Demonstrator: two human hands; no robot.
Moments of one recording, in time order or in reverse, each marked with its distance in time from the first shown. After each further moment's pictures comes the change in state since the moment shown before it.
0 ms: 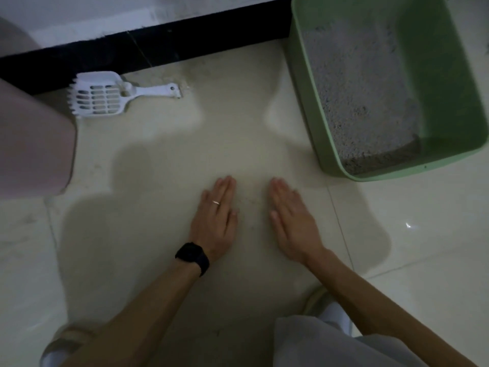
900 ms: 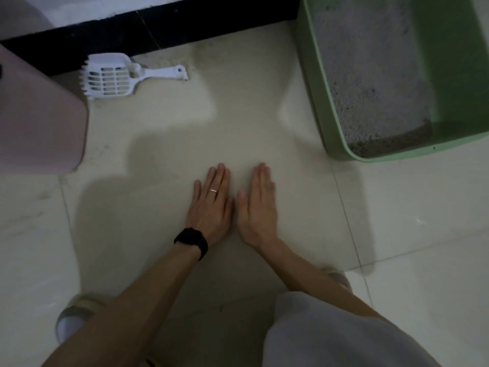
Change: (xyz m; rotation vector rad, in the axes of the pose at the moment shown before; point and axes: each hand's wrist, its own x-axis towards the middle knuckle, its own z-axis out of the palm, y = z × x) left_hand -0.019 -0.014 0.003 0.210 -0.167 -0.143; right_hand 0.015 -0.084 0.050 0.250 0.070 0.342
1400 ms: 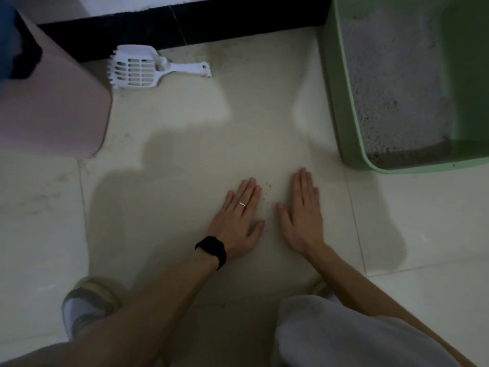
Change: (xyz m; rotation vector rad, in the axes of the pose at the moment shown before) left_hand -0.022 0.024 0.016 -0.008 -0.029 0.174; right_hand -0.001 0.059 -0.052 -0.219 -0.078 -0.140
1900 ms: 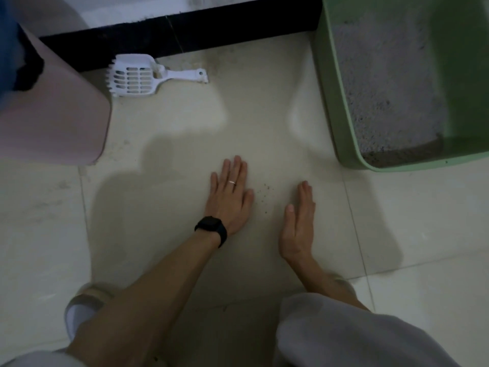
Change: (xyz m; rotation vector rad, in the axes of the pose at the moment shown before) left_hand 0.038 -0.015 -0.020 -0.032 0.064 -0.213; right_hand -0.020 -0.025 0.018 0.501 0.278 0.278
